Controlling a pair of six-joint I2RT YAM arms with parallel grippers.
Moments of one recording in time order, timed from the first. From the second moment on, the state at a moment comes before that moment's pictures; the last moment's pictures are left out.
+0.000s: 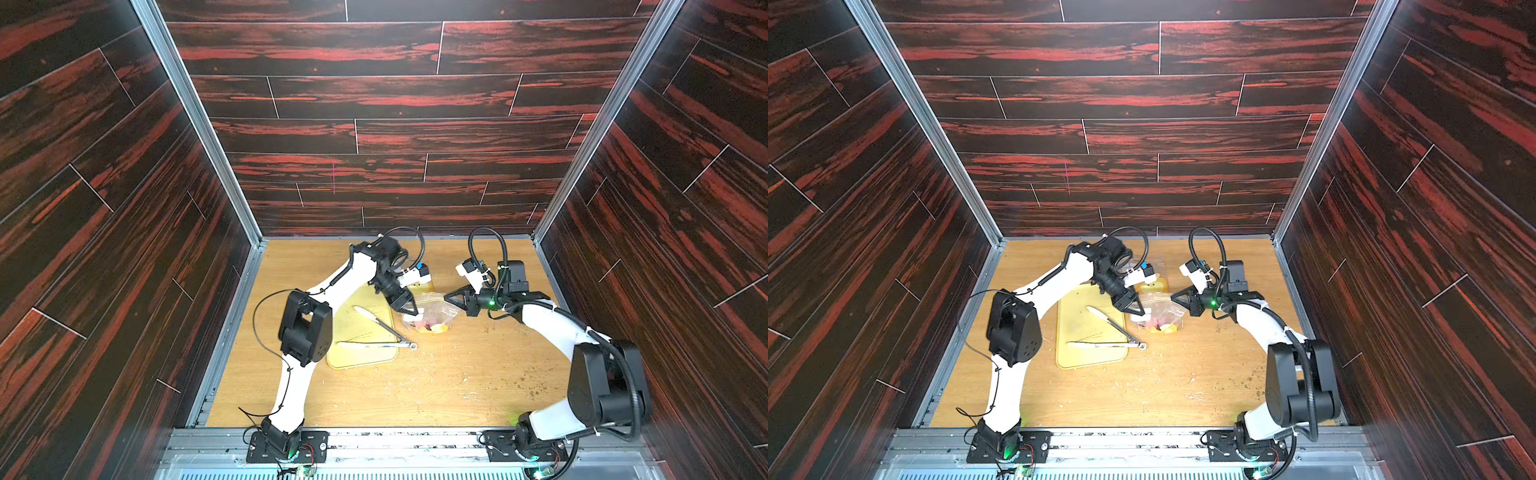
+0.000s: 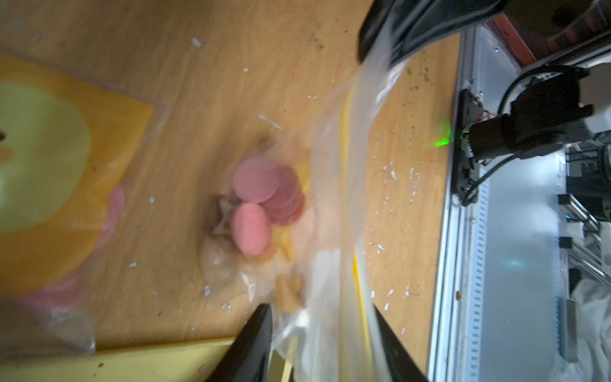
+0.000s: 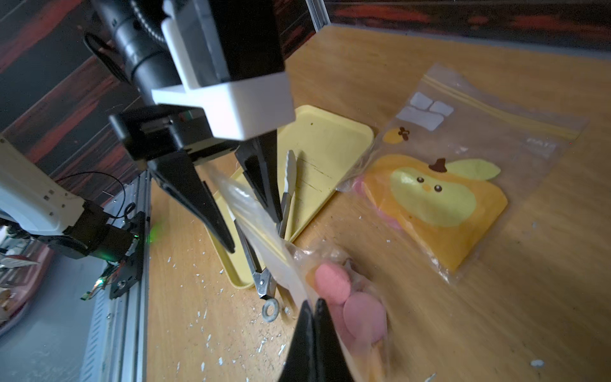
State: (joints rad) left arm -0.51 2.13 1.88 -1.10 0.76 0.53; right arm 0.16 1.54 0.96 -0.23 -0.95 -0.23
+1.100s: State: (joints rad) left arm -0.45 2.00 1.69 -0.83 0.86 0.37; right arm 0.14 1.55 0.97 -0.28 -0.96 -0.21
